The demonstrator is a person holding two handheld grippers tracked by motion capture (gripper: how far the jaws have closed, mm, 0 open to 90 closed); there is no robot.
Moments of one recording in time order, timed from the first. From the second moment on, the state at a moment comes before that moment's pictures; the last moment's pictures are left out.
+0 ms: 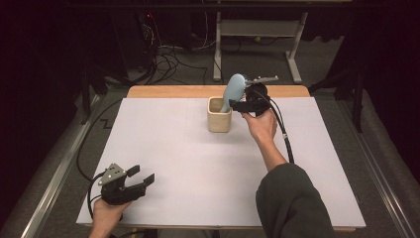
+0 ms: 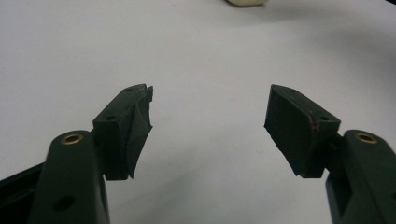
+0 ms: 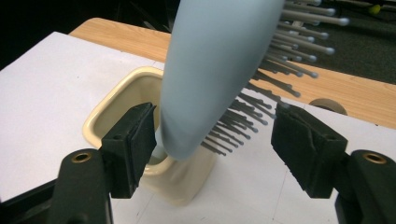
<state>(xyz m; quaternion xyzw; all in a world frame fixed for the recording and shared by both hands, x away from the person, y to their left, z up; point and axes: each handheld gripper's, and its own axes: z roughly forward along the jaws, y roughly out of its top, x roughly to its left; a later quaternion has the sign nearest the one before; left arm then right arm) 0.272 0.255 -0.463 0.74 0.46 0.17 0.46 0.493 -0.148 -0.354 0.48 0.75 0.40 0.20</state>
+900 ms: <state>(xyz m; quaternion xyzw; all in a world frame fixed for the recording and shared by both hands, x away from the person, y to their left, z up) 0.271 0.256 -0.464 0.73 0.46 0.17 0.47 0.461 -0.175 -0.349 0.46 0.75 0.42 0.21</state>
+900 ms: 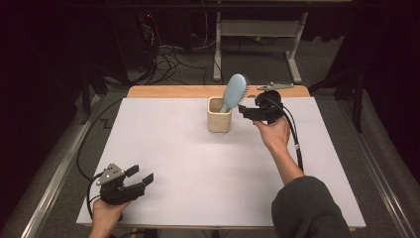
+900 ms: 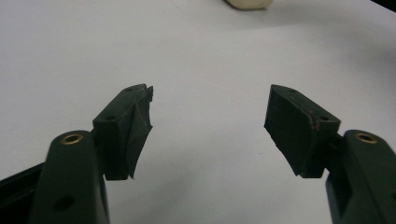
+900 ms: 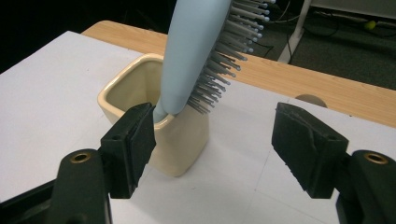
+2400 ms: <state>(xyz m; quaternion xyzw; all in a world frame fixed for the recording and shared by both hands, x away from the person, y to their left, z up) 0.270 0.258 -0.463 0.73 0.46 0.17 0.47 0.415 -0.210 -0.350 0.44 0.75 0.45 0.23</state>
